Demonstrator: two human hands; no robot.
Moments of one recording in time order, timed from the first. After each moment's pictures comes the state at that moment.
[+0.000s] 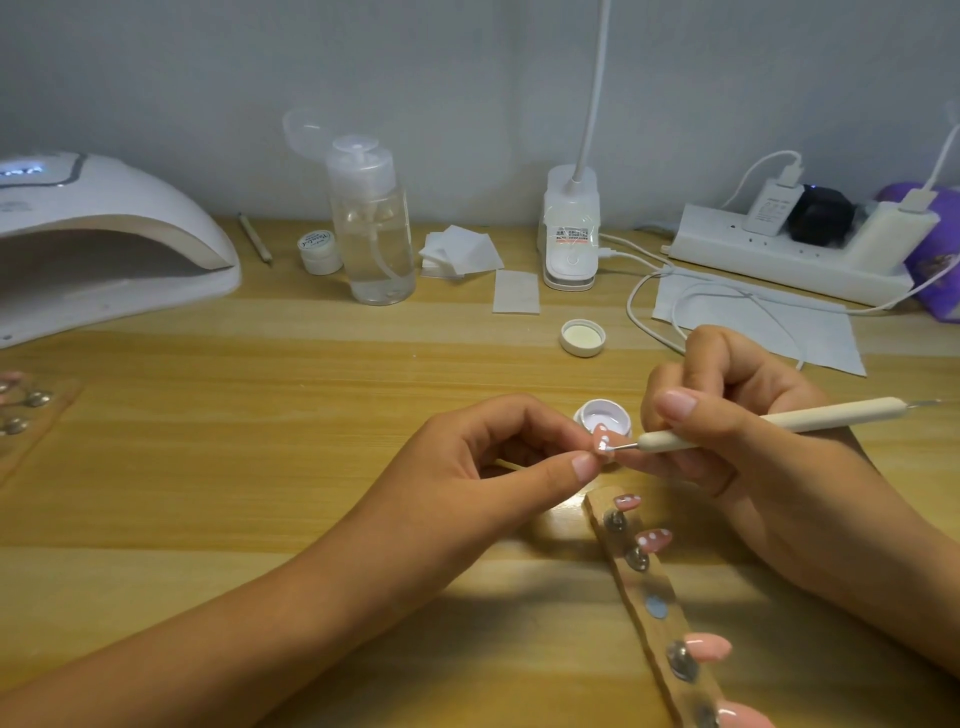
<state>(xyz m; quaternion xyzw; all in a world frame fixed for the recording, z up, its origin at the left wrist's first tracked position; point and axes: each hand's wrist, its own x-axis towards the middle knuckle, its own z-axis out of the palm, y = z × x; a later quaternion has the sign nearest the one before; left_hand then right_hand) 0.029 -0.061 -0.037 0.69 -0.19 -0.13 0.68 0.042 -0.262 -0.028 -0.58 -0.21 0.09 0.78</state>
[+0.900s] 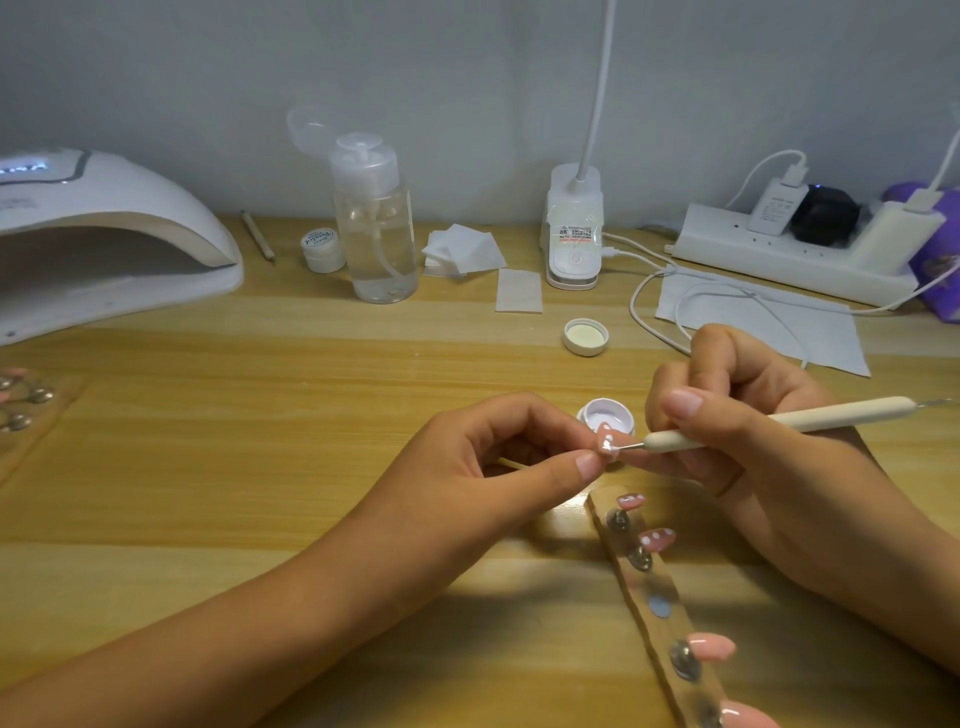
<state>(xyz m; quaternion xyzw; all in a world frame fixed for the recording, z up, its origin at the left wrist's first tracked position) 0.028 -0.061 -0.035 0.69 -0.19 -0.12 0.69 0.043 -0.263 -0.028 -0.58 -0.21 0.09 0.78</state>
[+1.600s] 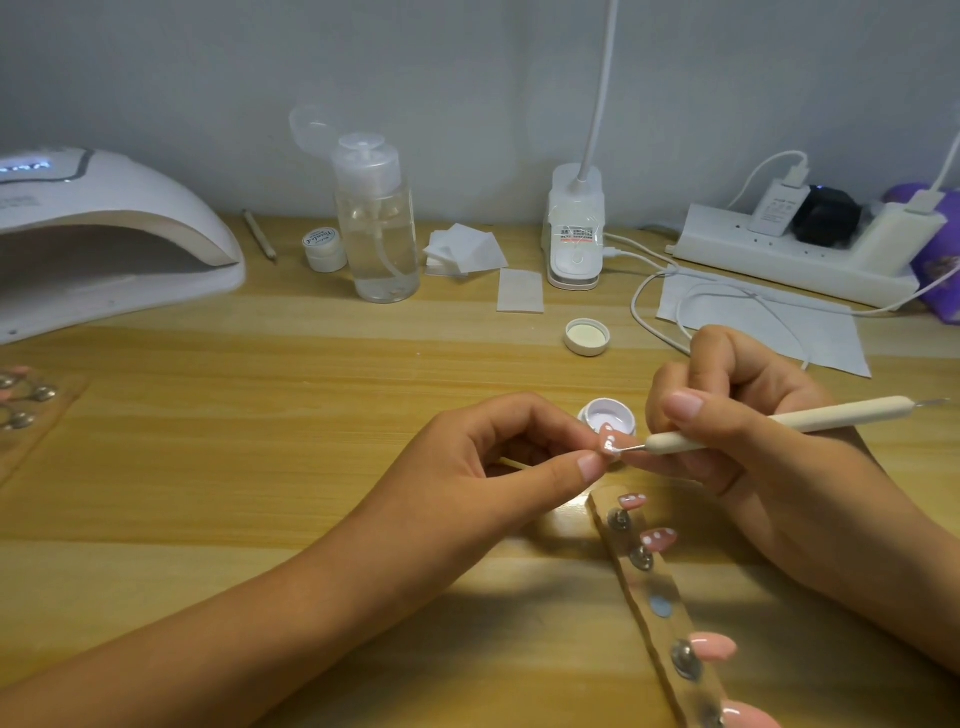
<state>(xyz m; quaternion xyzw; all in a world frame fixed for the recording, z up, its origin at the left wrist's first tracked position) 0.029 -0.061 -0.038 0.69 -0.19 -0.13 0.68 0.043 -0.264 -0.028 -0.60 -0.22 0.08 0.77</state>
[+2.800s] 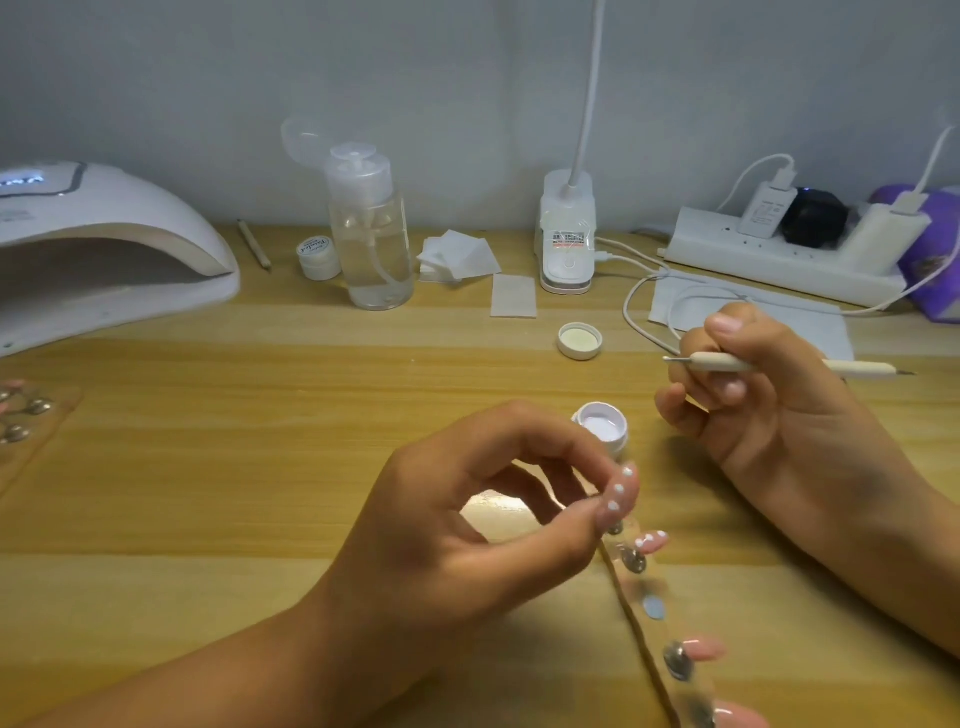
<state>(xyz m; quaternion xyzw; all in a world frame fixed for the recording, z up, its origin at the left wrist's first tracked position) 0.007 -0.065 -0.025 0.71 -0.30 0.06 0.64 0.059 -0.272 -0.024 -0.55 -0.07 0.03 0.83</state>
